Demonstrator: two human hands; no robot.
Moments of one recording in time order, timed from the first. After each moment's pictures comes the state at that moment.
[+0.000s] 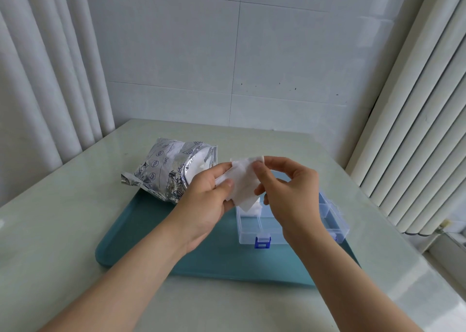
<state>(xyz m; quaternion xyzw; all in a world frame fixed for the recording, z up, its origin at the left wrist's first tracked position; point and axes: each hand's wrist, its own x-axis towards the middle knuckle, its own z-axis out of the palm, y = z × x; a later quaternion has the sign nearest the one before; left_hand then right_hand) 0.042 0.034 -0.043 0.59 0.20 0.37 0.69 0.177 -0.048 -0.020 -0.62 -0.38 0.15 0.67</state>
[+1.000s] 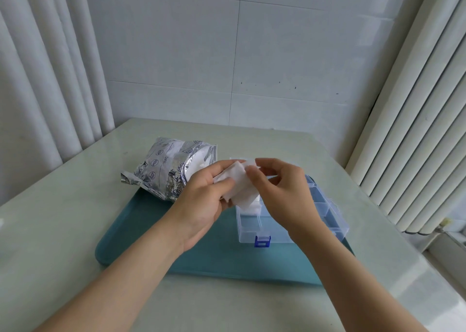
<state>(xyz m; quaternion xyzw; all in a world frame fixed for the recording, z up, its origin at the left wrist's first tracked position) 0.037 0.036 -0.040 0.59 0.22 0.36 0.69 0.189 -0.042 -0.029 -0.69 -0.45 0.13 0.55</state>
